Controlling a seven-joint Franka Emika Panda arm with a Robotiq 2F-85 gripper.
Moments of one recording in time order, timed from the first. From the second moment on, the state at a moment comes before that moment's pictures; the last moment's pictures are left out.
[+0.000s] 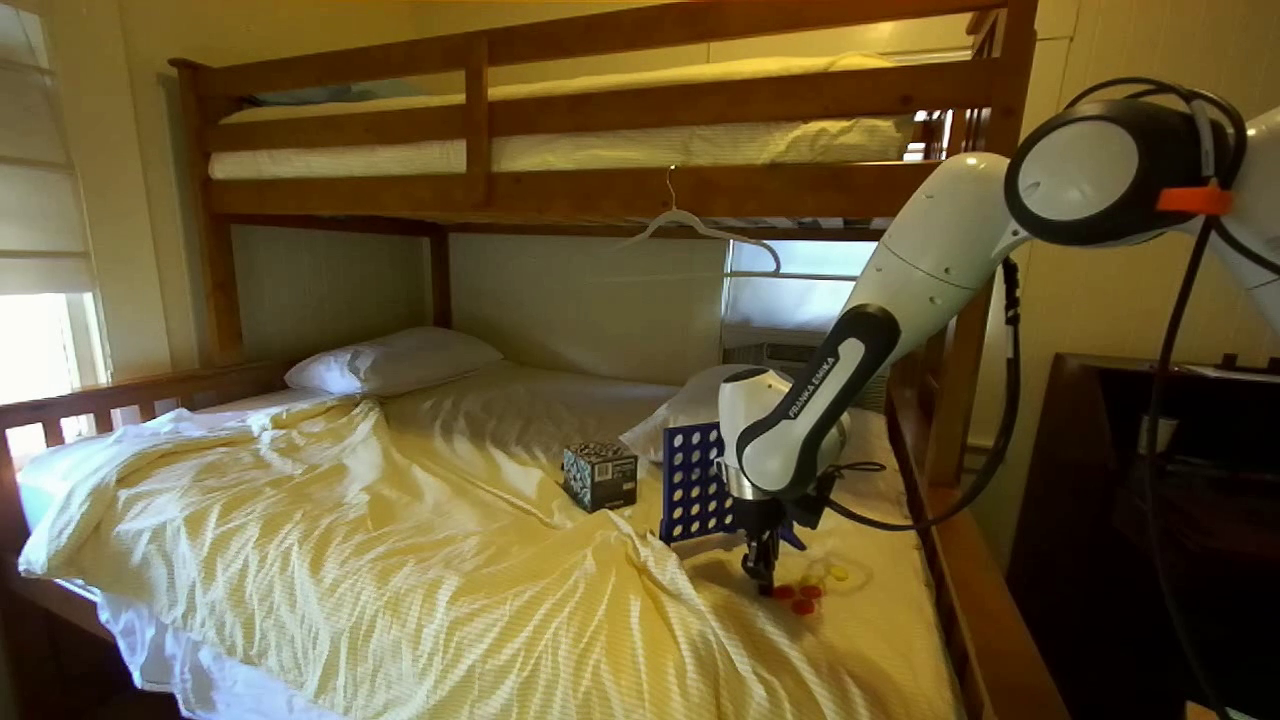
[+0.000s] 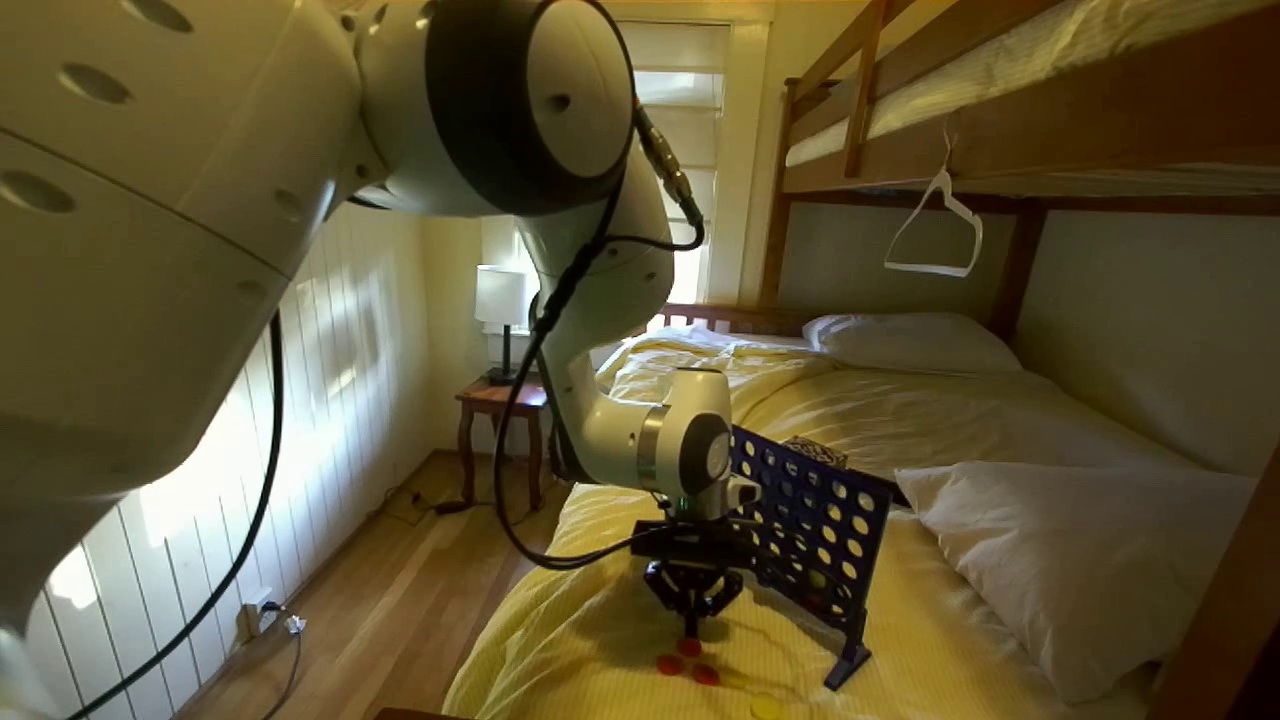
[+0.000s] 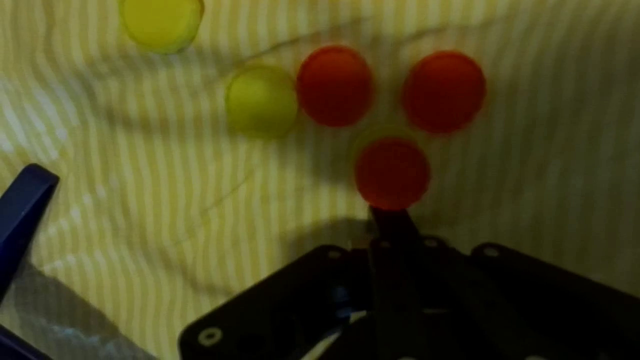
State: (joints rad) arm -0.03 0.59 -0.07 -2.02 -0.22 2.53 -0.20
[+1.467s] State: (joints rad) arm -0.03 0.59 -0.09 -2.02 -0.23 2.49 -0.20
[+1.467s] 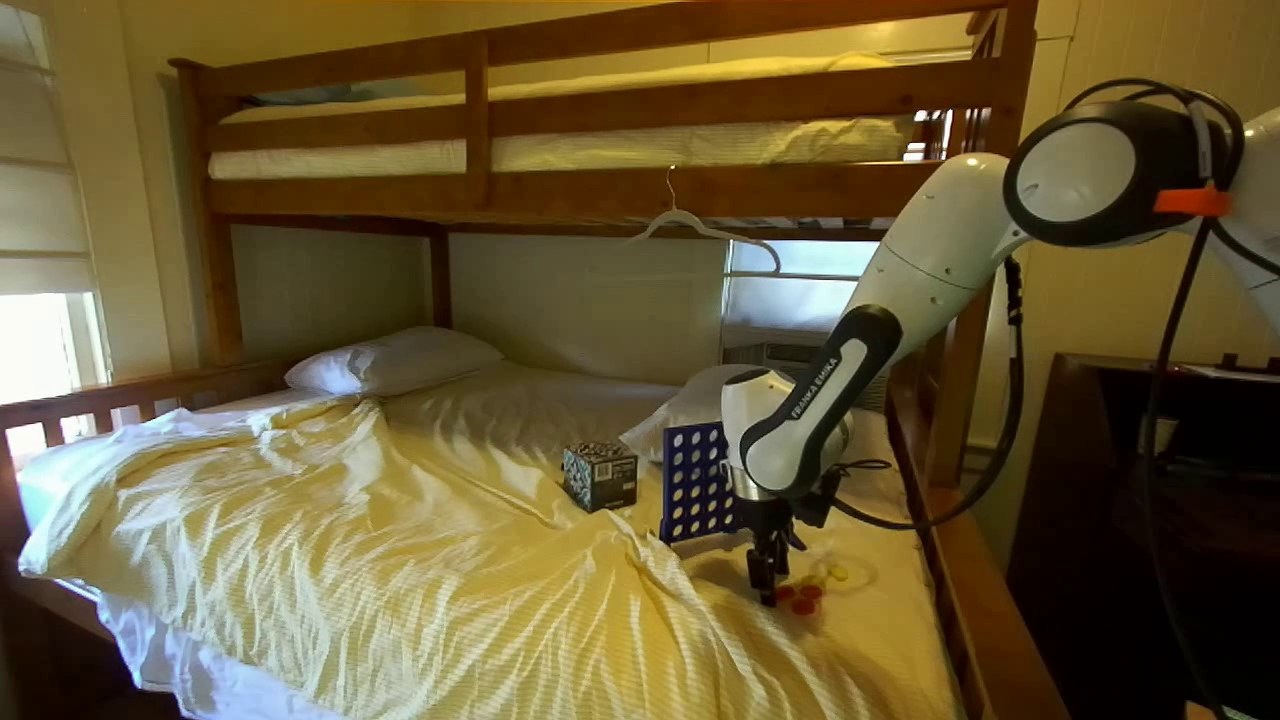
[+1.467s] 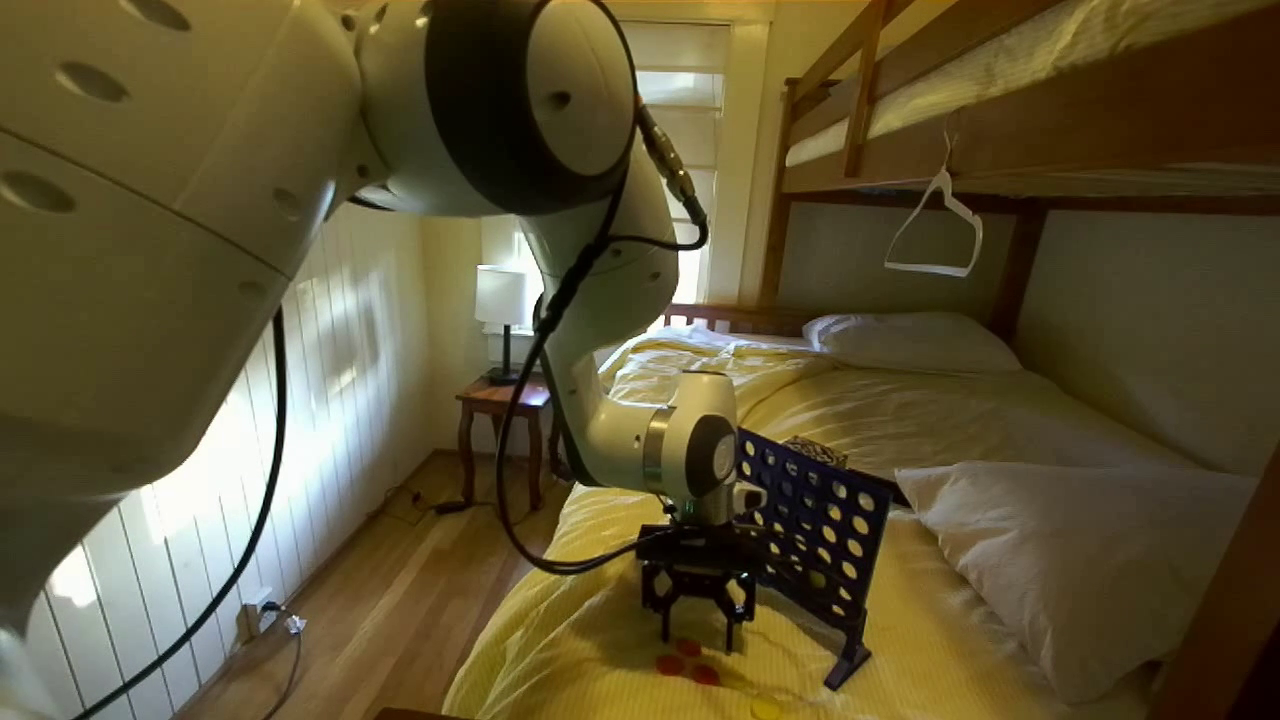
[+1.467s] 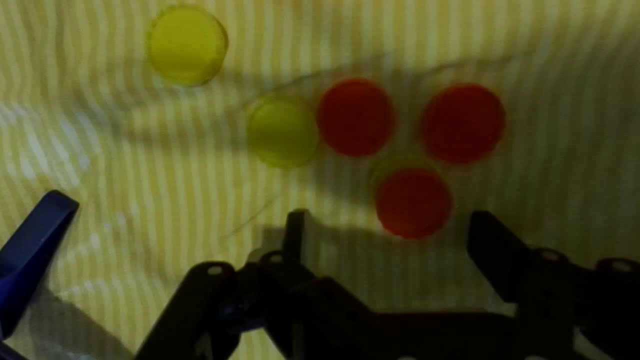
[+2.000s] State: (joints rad) arm -0.03 0.59 -0.09 -2.02 -0.24 2.49 -0.20
